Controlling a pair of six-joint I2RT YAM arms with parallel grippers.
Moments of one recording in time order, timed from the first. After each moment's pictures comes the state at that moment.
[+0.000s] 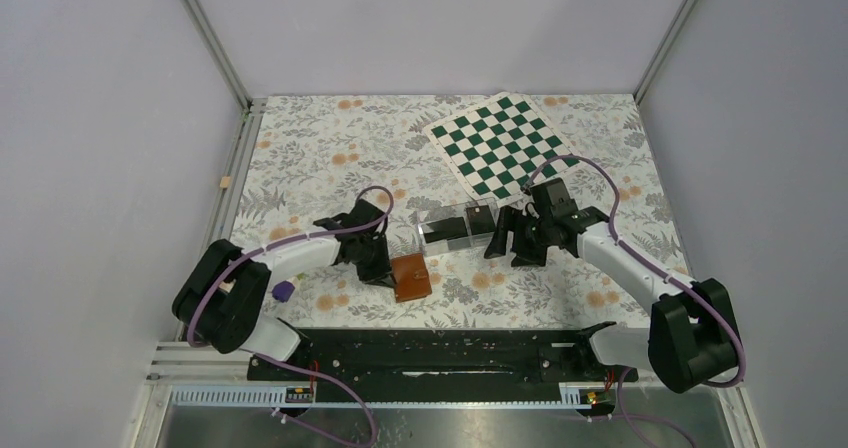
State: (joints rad) left arm -0.57 1.45 0.69 -0.46 0.25 -0.78; right arm 0.38 1.26 0.75 -0.56 -0.36 0.59
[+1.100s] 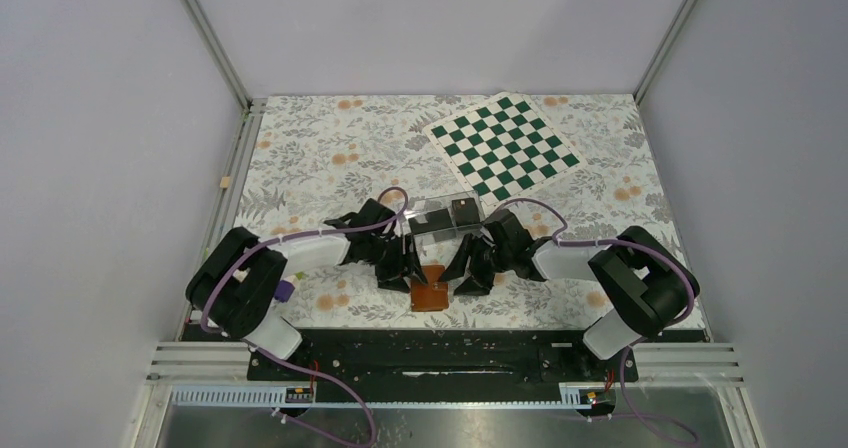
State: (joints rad) left arm -0.62 1.52 0.69 -0.30 0.48 -0.80; right arm 0.66 1.58 0.54 0.11 -0.54 1.17
